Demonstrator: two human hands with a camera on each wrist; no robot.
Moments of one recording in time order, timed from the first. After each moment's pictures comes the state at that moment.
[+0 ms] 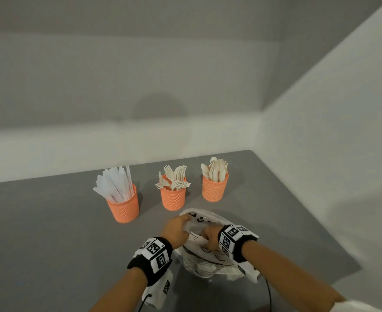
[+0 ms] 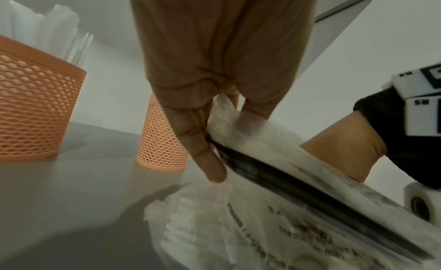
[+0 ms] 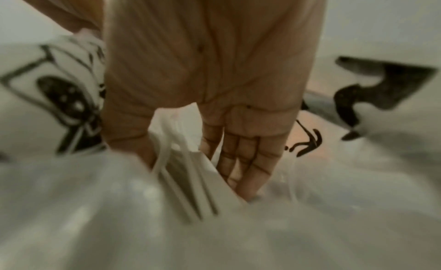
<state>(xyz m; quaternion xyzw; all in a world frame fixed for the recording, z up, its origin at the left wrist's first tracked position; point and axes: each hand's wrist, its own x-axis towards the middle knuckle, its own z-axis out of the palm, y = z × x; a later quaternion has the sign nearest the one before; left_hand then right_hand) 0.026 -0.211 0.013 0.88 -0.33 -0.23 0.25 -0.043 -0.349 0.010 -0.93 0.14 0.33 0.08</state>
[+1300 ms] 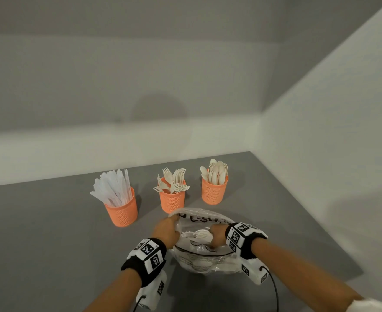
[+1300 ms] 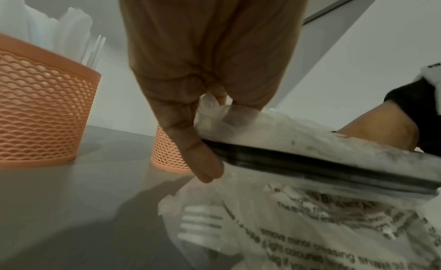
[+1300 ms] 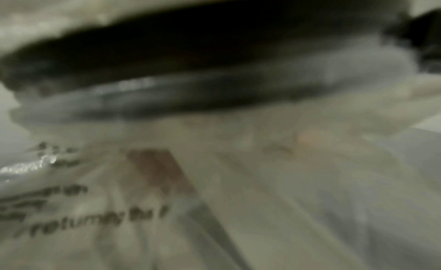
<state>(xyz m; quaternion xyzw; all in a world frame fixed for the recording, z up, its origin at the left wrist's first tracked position) 0.039 -0.203 0.022 0.90 -0.28 -0.23 0.23 -0.038 -0.366 0.020 -0.92 0.16 0.34 0.14</state>
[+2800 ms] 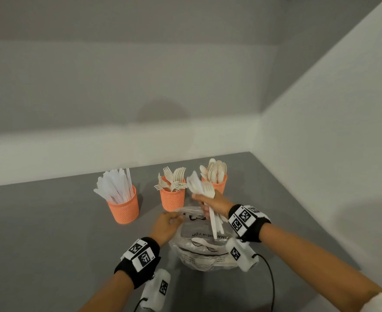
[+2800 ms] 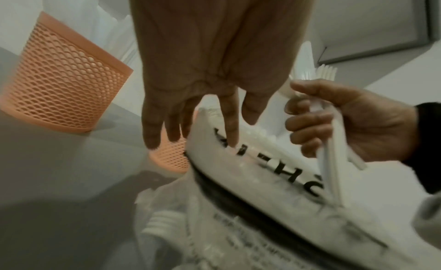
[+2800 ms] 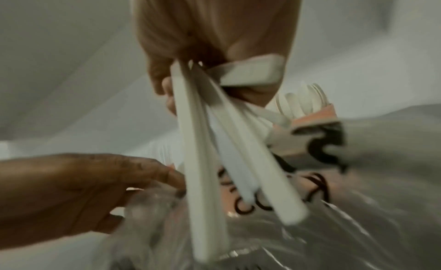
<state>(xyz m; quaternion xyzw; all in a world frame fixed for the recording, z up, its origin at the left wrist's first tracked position) 0.033 -0.195 0.024 0.83 -0.27 -0.19 0.44 -0.031 -0.365 0.072 -0.76 0.17 0.02 0.63</state>
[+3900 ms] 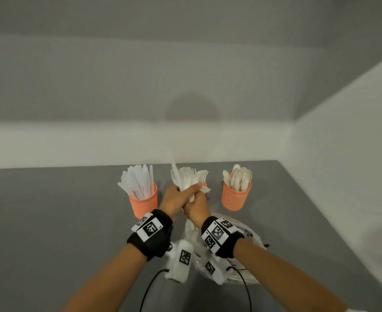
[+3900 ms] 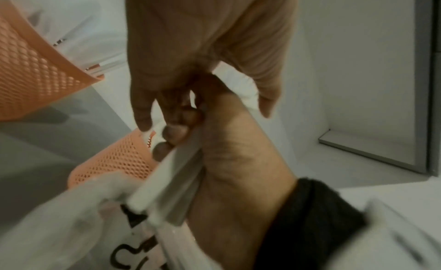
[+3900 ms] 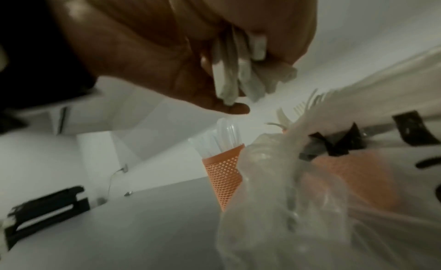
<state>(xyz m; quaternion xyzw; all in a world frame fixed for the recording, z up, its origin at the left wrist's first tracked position) 0.052 -0.200 0.104 0.67 -0.09 -0.22 0.70 0.030 -0.266 0.068 -0.76 0.15 -0.17 0.62</state>
